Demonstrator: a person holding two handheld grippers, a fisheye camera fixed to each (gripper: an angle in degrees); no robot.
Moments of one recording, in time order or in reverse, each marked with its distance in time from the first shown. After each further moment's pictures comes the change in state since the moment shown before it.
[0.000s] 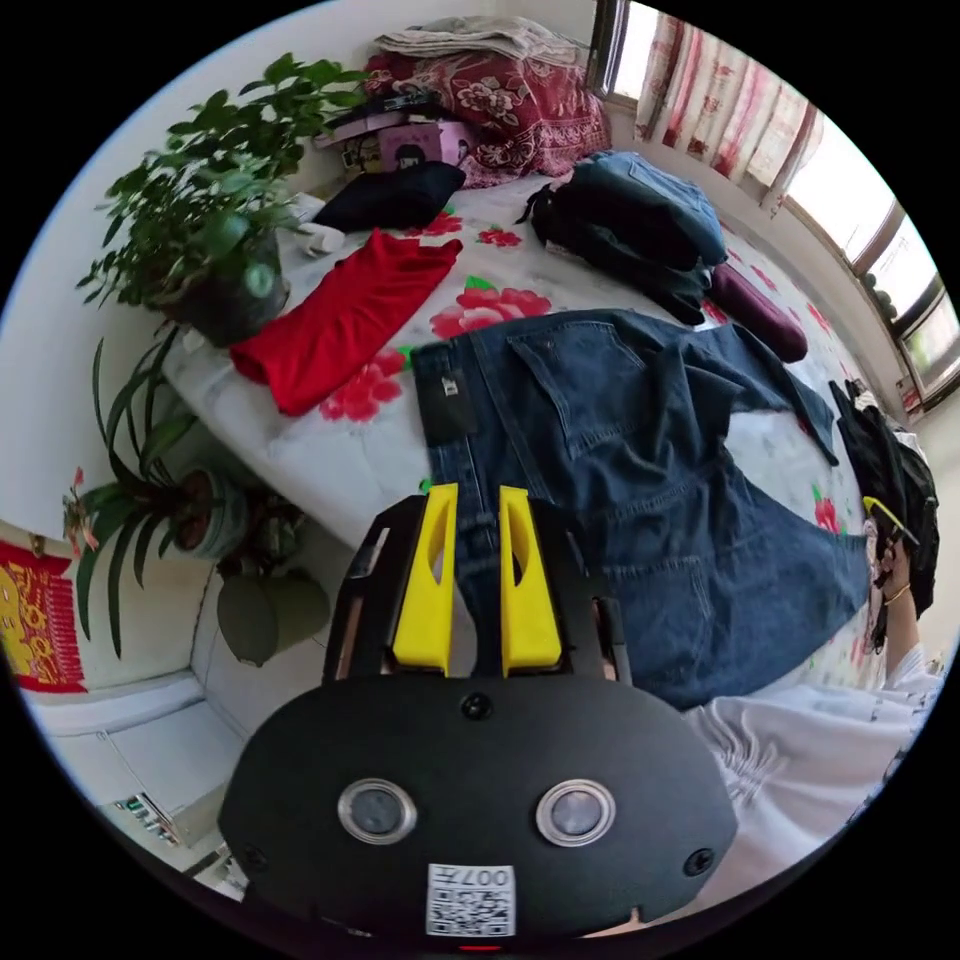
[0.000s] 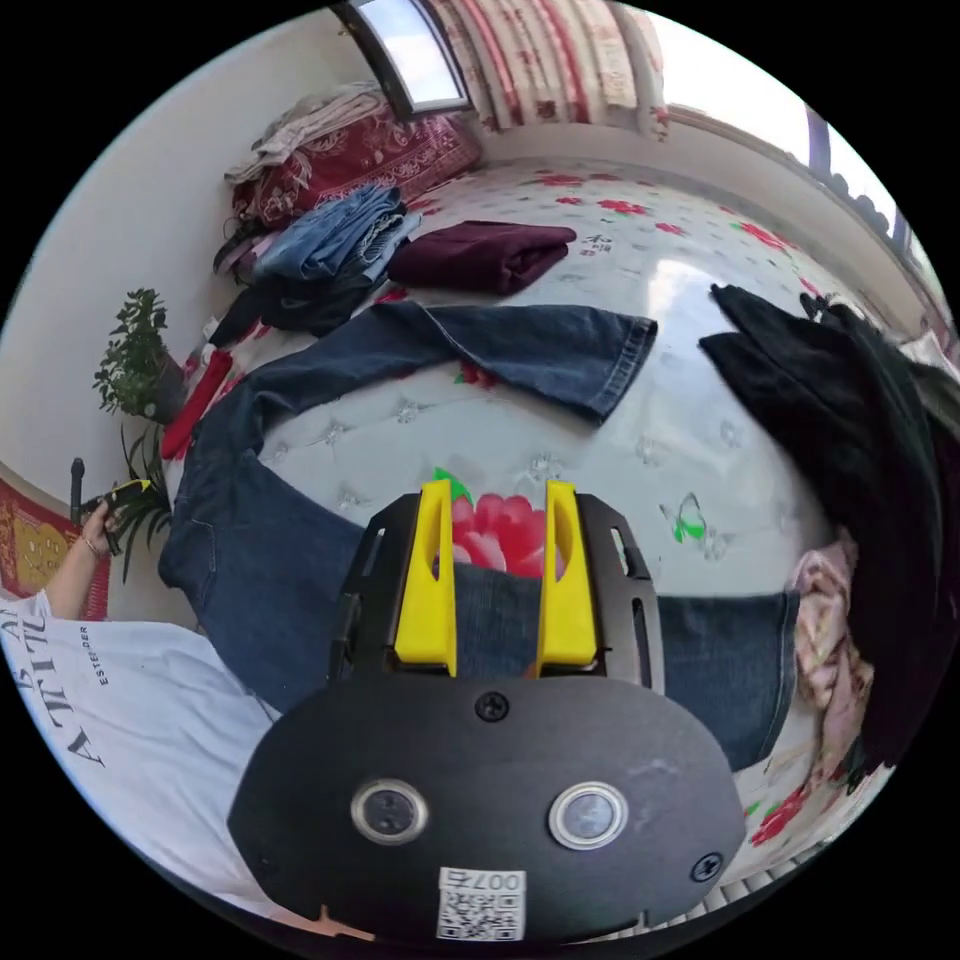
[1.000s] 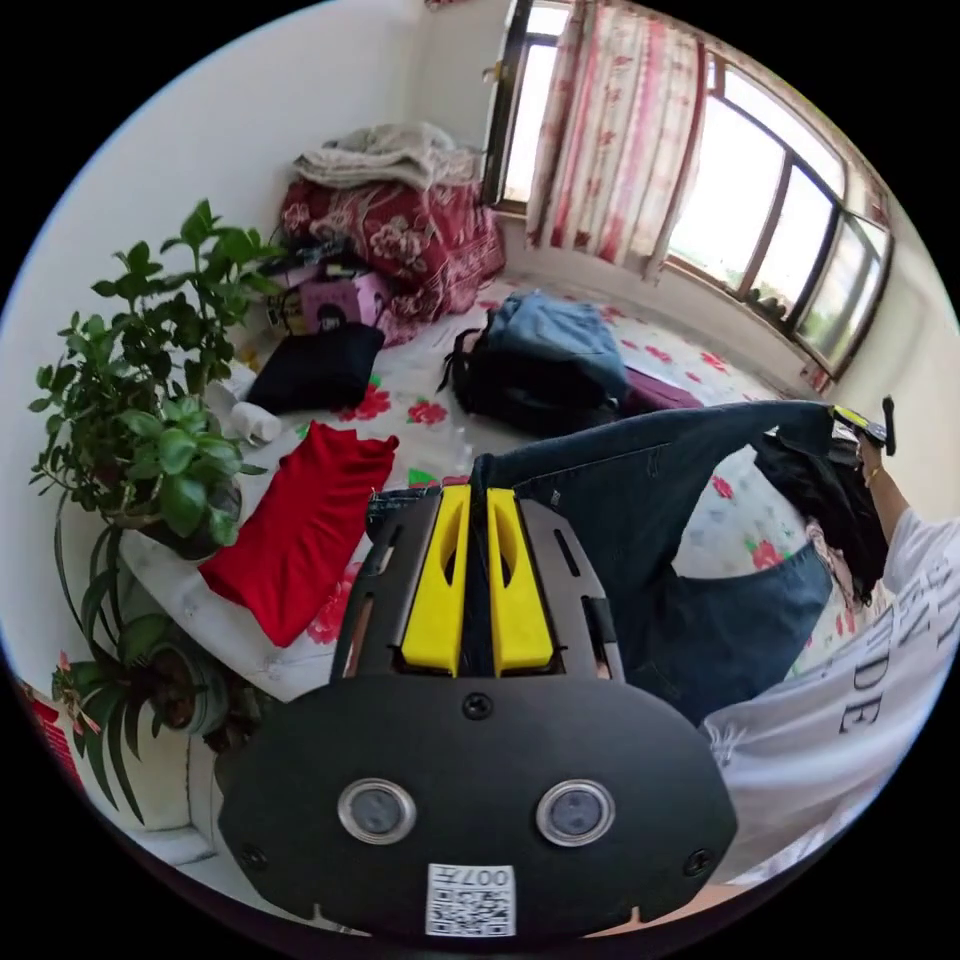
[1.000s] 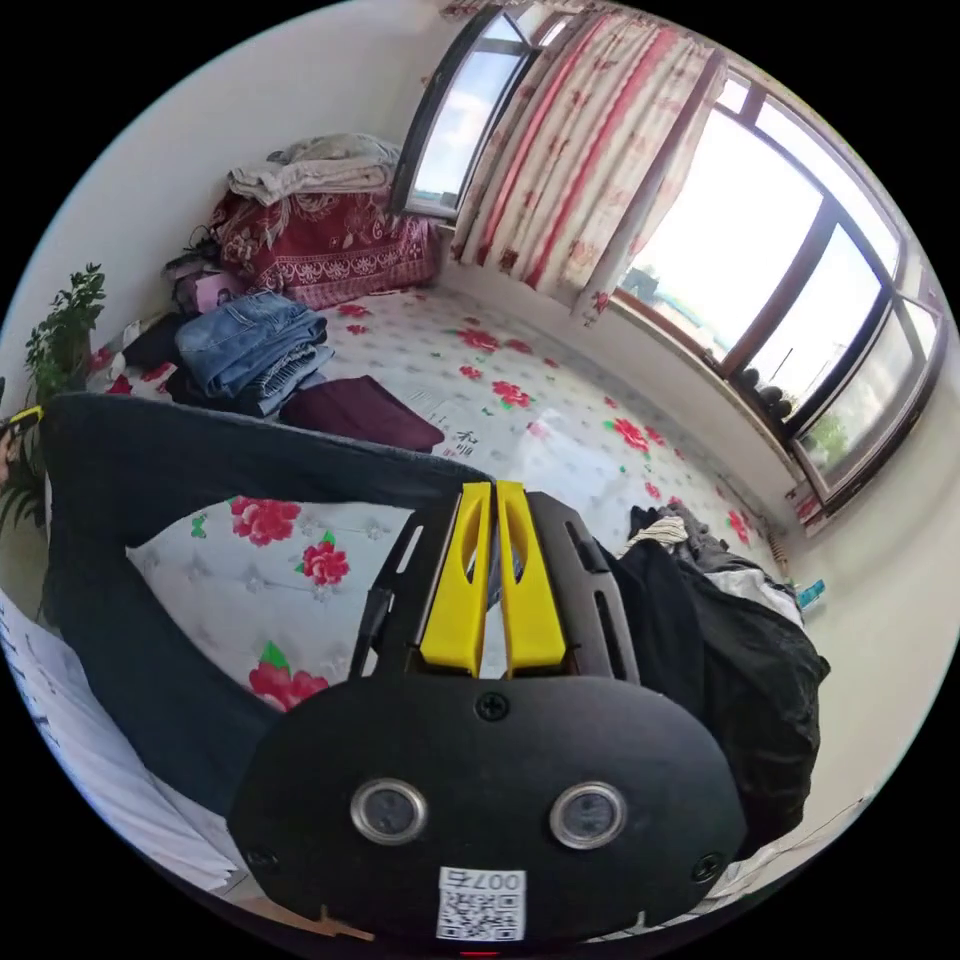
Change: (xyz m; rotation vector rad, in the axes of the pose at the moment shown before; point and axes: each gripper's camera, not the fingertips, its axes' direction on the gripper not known) left arm -0.005 -0.067 -0.078 0.375 0.196 0.207; right arm -0.019 -0.153 -0.135 0.317 0.477 -0.207
